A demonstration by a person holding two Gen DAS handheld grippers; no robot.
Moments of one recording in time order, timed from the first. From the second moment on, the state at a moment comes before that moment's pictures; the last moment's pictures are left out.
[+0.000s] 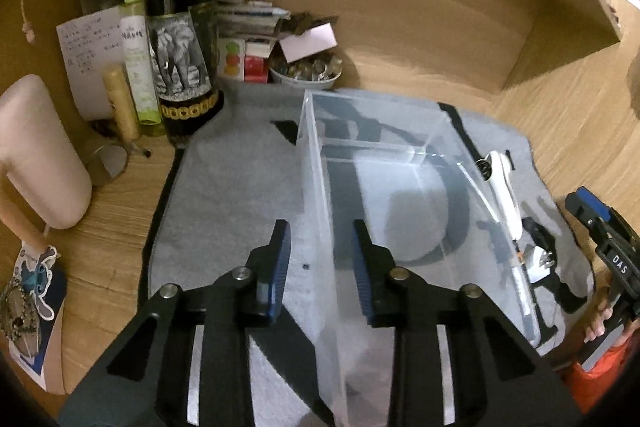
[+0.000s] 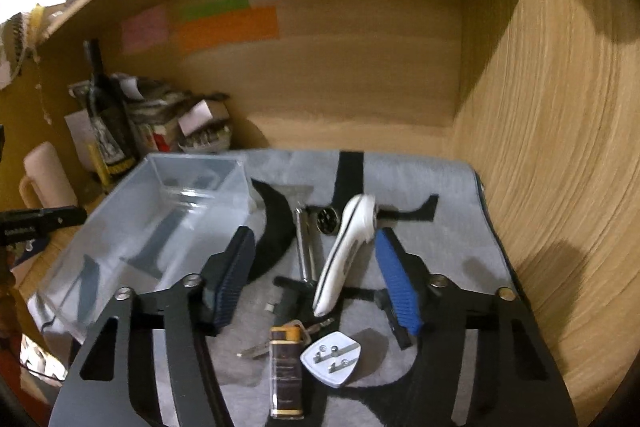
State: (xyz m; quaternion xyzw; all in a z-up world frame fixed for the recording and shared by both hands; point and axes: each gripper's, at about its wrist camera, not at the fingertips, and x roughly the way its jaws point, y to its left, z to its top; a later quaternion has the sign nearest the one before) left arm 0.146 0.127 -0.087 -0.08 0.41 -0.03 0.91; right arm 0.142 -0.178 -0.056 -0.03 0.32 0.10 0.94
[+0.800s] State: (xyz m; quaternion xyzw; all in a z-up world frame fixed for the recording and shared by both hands) left arm 0.163 0.131 -0.096 -0.10 0.44 -0.06 0.89; right arm 0.238 -0.187 -0.094 -0.03 0.44 0.08 0.89
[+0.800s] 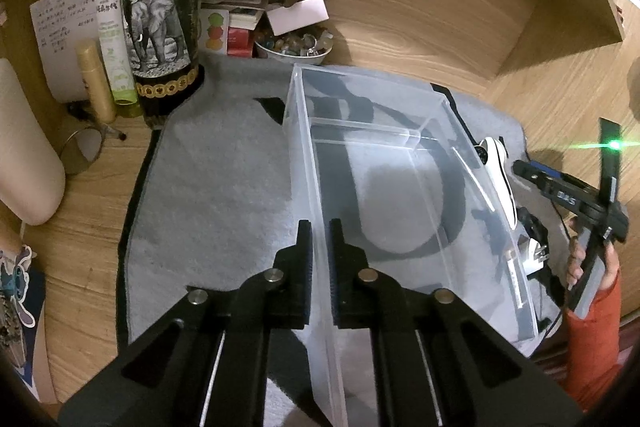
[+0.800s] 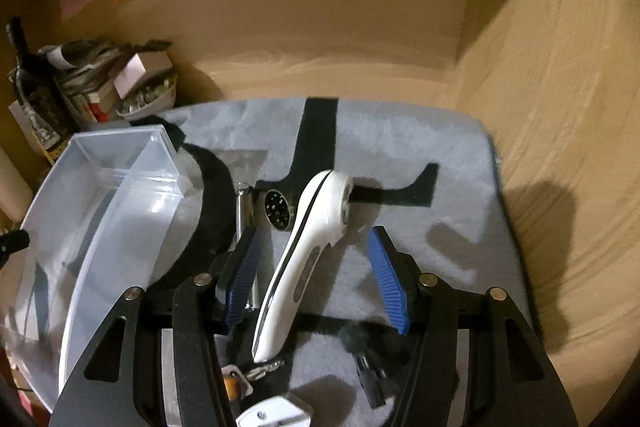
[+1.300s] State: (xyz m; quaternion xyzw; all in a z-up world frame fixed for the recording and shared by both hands) left arm 0.162 0.130 -0.097 -0.10 0.43 -0.06 0.89; right arm 0.276 -0.180 -0.137 -0.03 0.53 0.07 0.85
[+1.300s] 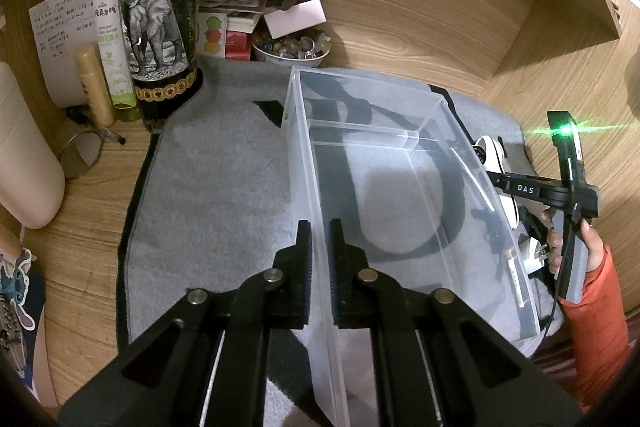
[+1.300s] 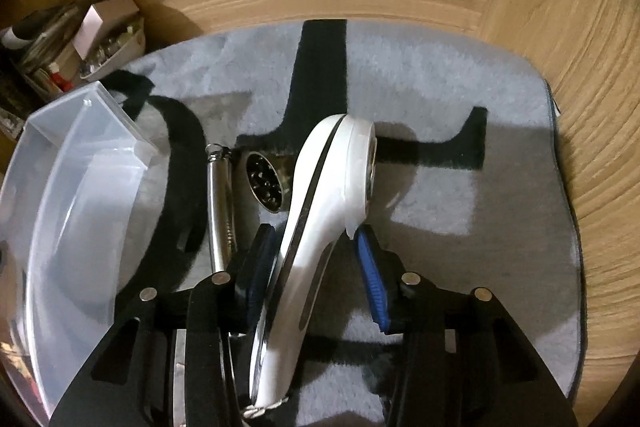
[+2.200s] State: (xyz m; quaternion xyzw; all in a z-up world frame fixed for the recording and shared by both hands) left arm 0.163 0.129 -0.096 -0.10 0.43 -0.06 0.89; right arm 0.214 -0.150 -0.047 -0.04 0.39 0.13 0.91
